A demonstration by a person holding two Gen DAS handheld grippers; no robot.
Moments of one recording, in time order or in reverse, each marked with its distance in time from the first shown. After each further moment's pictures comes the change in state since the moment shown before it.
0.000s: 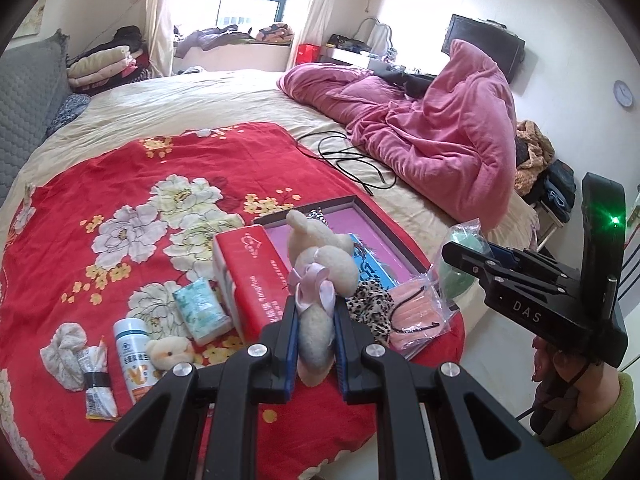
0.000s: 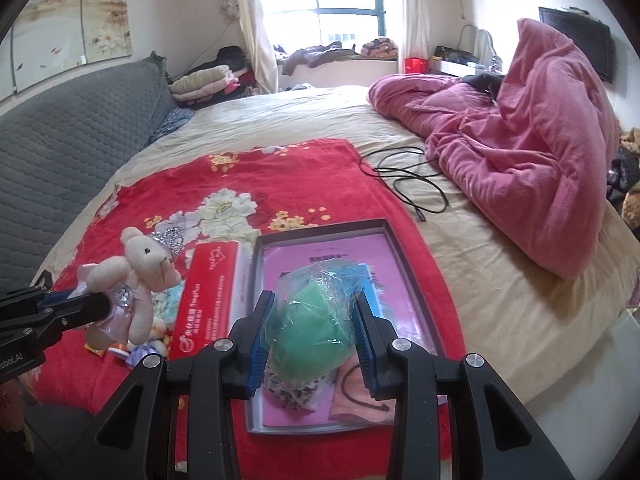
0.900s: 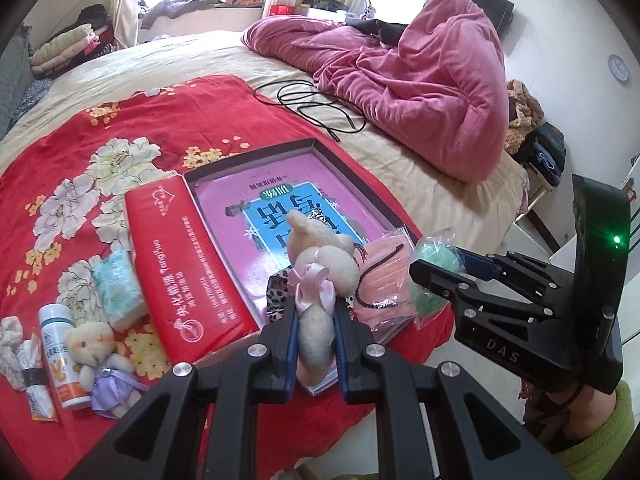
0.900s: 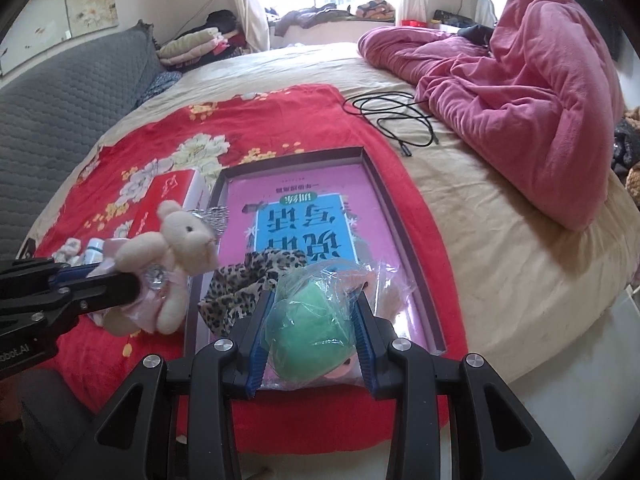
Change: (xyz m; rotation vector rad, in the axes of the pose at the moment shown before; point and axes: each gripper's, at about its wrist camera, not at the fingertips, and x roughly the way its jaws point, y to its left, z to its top) left arm 0.086 -0.048 -0.019 0.046 0.150 -0.063; right arm 0.046 -0.039 -0.053 -0.005 0.144 -0.002
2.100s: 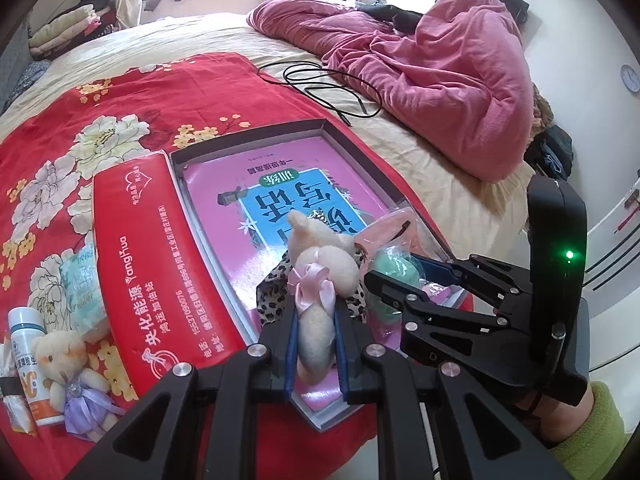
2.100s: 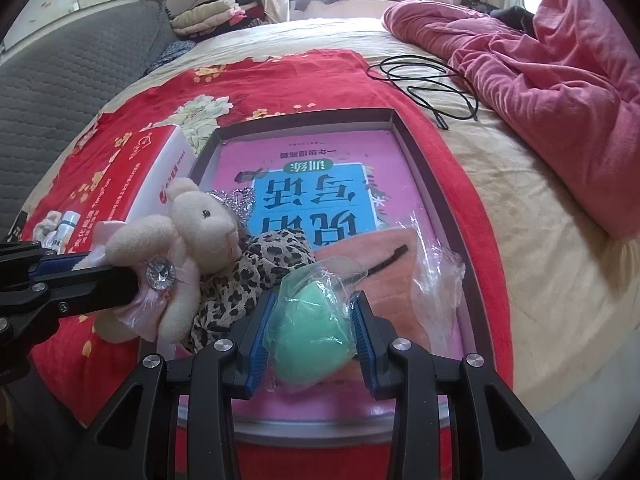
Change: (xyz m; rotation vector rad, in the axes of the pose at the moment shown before) left arm 0.050 0.013 0.009 -0.048 0.039 -0.006; right arm 0.084 0.001 0.003 -0.062 0.081 0.047
